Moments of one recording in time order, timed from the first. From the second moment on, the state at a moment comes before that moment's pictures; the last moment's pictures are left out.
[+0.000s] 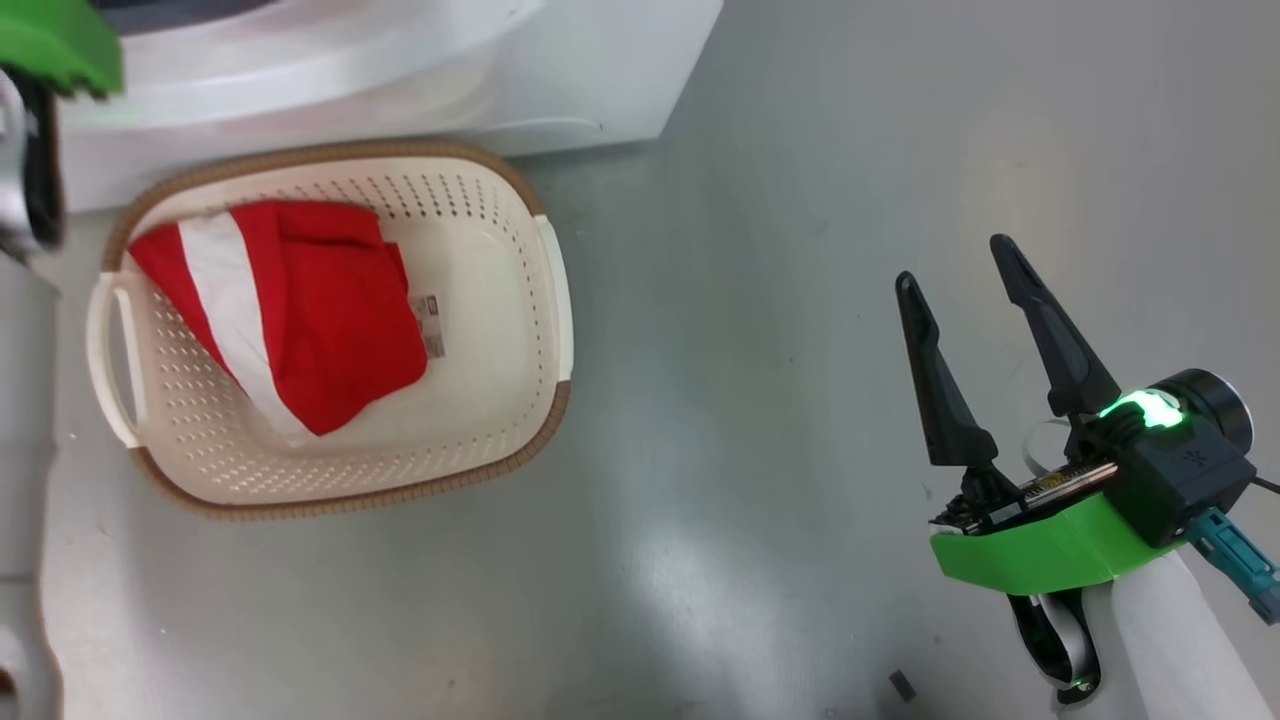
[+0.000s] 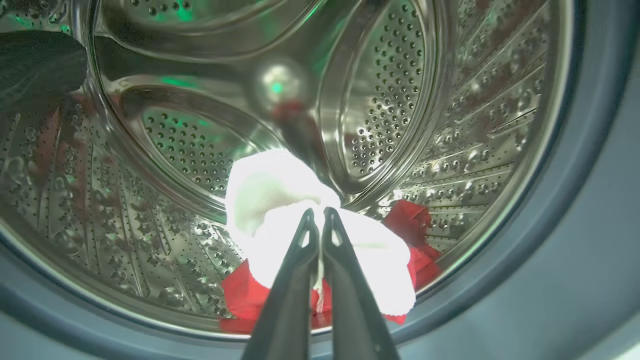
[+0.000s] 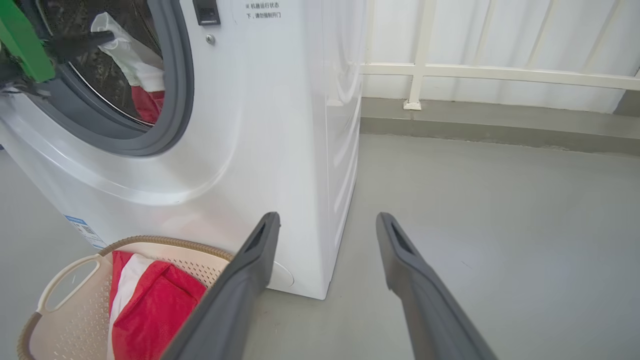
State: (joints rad) left arm -1.25 0.30 -0.16 0.80 -0.22 0.00 -0.25; right arm -0.24 -0.05 0.10 -0.04 0.17 0.13 -0.26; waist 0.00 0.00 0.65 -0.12
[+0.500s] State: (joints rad) left arm -0.86 0.29 -0.13 0.49 -0.22 0.02 -0.26; right arm -0.24 -0.05 0.10 0.01 0.18 0.13 -0.26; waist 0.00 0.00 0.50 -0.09
